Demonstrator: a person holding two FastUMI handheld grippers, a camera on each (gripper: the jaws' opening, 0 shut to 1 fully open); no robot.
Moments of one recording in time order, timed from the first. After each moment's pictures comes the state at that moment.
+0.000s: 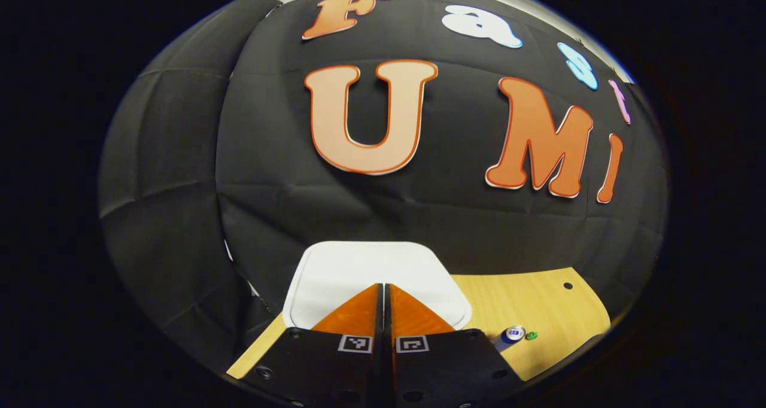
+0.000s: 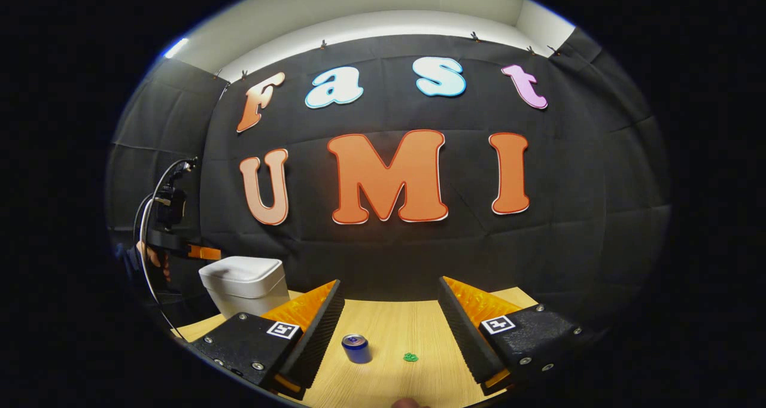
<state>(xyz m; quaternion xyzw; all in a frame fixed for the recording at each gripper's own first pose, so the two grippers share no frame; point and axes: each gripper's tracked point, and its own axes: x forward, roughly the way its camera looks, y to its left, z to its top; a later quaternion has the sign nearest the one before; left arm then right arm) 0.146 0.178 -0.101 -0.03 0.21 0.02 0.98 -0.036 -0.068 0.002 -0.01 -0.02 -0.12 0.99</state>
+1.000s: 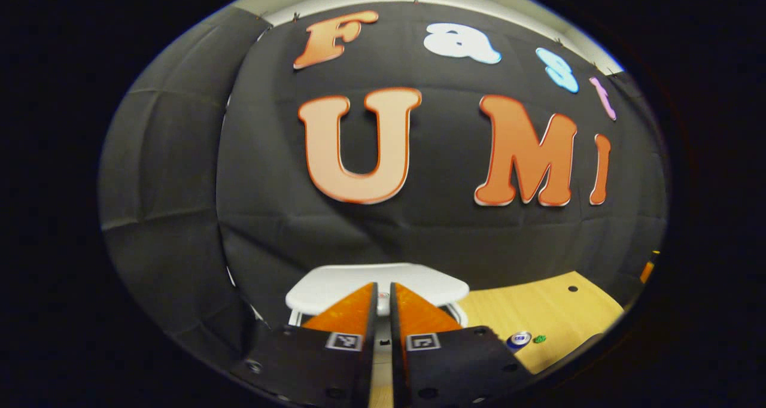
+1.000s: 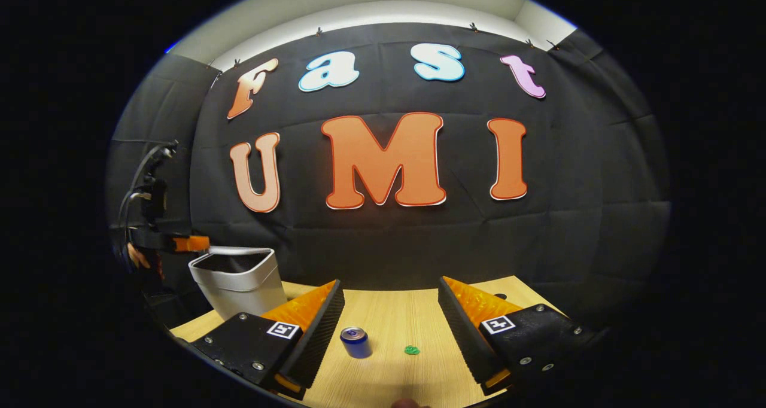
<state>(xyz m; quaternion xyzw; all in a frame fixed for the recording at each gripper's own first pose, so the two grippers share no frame) 0.134 0.159 -0.038 0.02 0.09 0.00 1.00 -0.021 -0.057 -0.022 0.00 0.02 -0.14 0.99</state>
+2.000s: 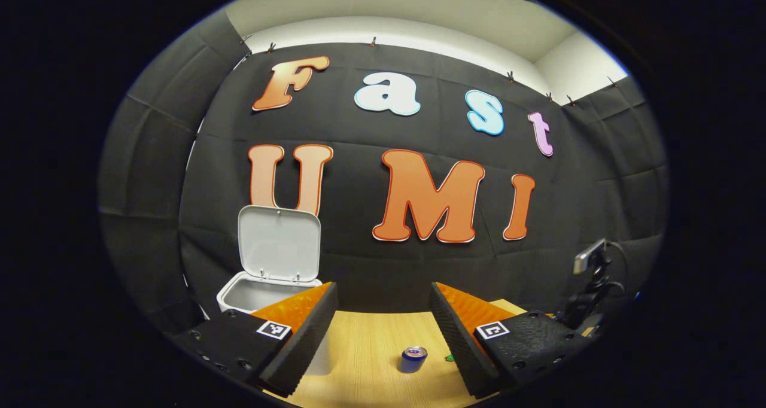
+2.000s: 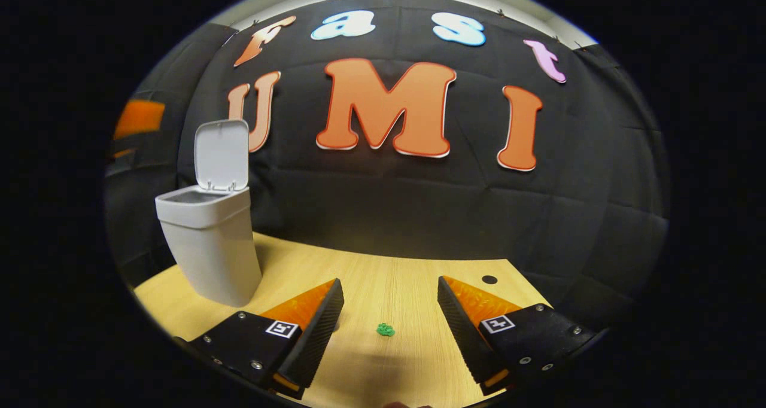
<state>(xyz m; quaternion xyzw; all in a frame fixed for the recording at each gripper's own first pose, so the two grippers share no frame) 0.003 -0.005 0.009 -0.02 0.01 -0.08 1.00 0.027 -0.107 -0.143 -0.07 0.13 -0.13 0.98</state>
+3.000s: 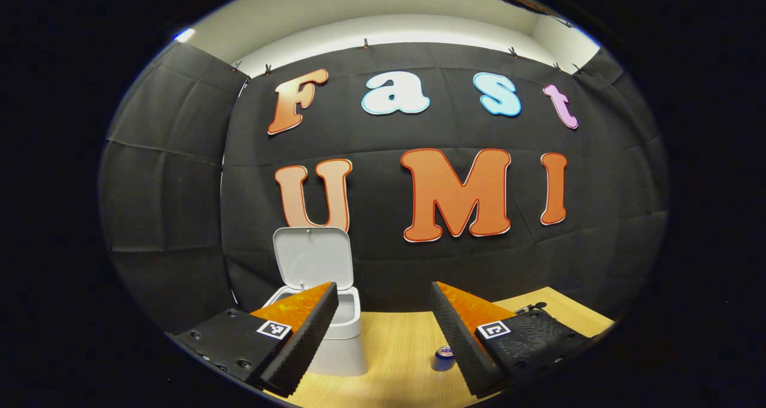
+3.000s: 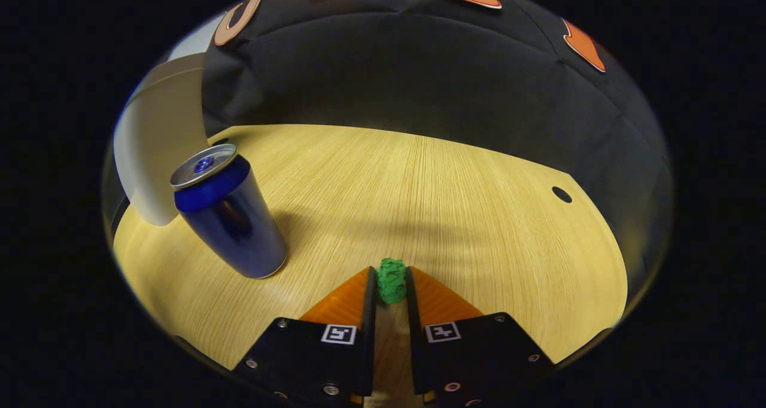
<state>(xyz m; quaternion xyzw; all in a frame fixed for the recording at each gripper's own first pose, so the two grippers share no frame) 0.002 -0.009 0.023 0.05 0.03 0.00 1.00 0.097 -0.143 -0.355 -0.04 0.35 -0.09 0.93</state>
